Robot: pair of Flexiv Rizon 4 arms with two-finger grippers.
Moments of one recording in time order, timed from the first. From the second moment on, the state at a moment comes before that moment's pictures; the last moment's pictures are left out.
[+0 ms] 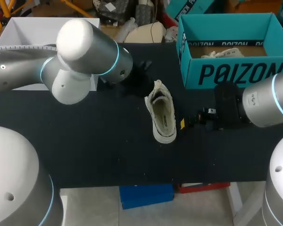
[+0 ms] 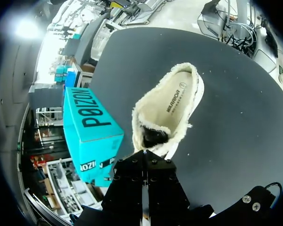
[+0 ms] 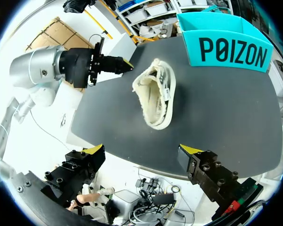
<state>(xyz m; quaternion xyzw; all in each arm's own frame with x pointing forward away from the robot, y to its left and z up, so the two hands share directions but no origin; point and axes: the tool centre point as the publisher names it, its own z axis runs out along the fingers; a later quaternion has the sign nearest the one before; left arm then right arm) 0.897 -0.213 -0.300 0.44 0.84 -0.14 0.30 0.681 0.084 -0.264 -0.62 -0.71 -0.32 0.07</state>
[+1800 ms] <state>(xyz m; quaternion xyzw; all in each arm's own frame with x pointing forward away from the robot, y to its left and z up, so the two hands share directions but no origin) 0.853 -0.177 -0.284 0.51 0.84 -0.11 0.14 0.681 0.084 -0.264 -0.62 -0.71 -0.32 0.07</state>
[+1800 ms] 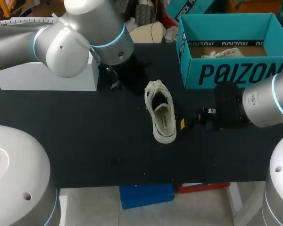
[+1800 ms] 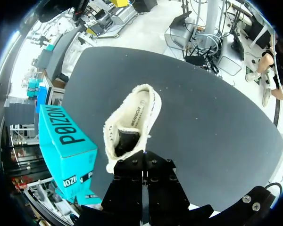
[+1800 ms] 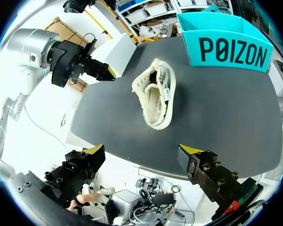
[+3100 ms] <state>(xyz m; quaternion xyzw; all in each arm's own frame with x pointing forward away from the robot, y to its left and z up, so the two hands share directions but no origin) 0.838 -0.117 -0.288 0.25 0.93 -0.27 0.09 0.681 0.084 -0.264 -0.62 -0.71 -0.32 0.07</state>
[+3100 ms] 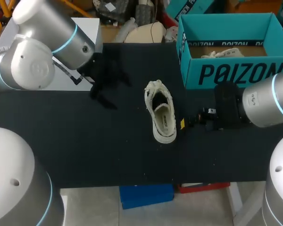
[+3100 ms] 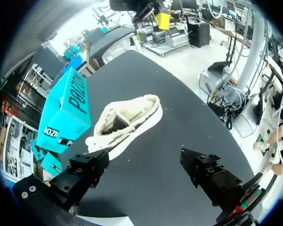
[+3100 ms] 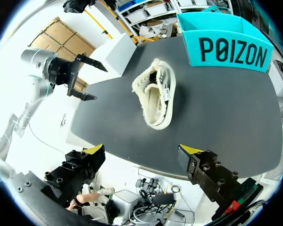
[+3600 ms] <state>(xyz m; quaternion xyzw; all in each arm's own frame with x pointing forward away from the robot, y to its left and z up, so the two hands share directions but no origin) 0.844 -0.069 -0.275 0.02 0.94 -0.33 0.04 0.681 0.084 -0.264 -0.62 -0.71 -0.32 0.07</state>
